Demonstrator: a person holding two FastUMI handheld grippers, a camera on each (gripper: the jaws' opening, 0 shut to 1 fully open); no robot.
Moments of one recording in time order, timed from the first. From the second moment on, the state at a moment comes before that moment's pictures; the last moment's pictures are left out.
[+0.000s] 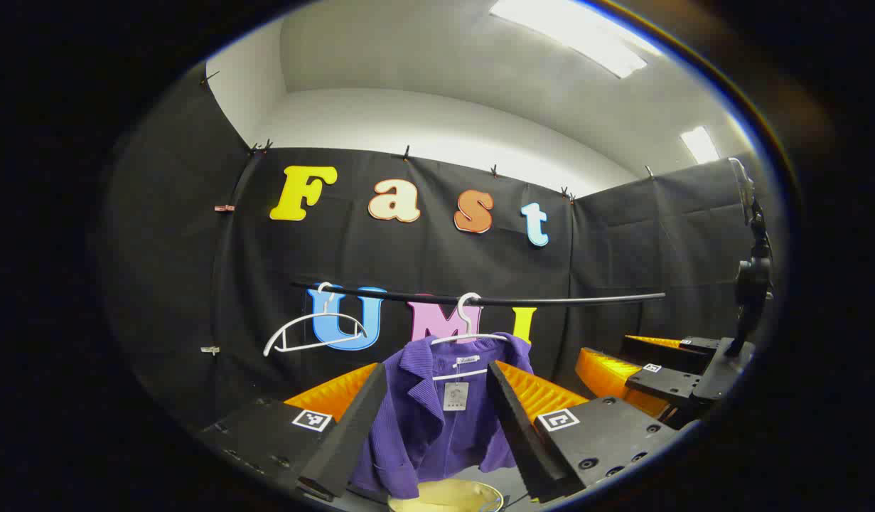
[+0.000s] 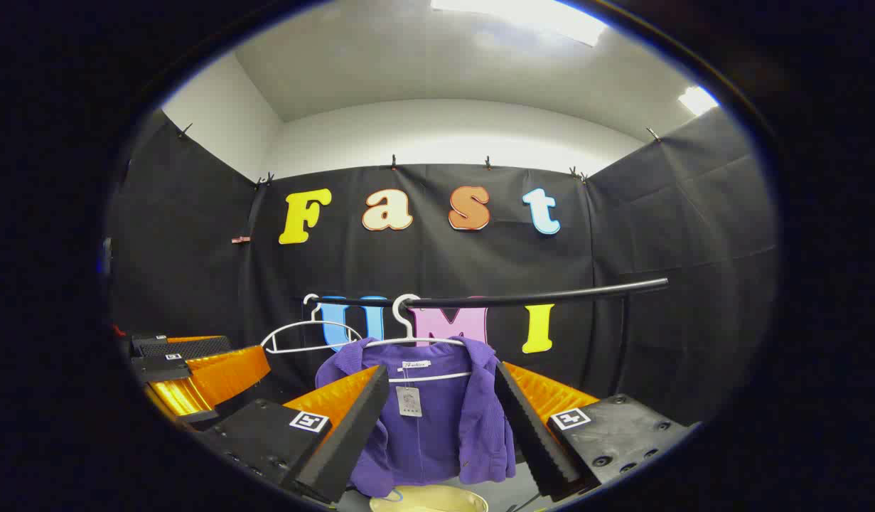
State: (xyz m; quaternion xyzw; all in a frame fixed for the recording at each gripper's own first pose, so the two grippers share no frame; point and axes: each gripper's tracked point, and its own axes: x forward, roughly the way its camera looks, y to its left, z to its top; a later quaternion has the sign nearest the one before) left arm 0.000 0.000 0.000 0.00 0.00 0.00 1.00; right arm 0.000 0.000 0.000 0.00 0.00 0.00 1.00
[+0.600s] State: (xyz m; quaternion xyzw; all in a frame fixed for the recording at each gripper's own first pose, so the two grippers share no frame) left arm 0.001 -0.010 -0.006 -0.01 0.00 0.02 1.00; right arm 0.000 -0.012 -0.007 0.00 0.01 0.01 1.00
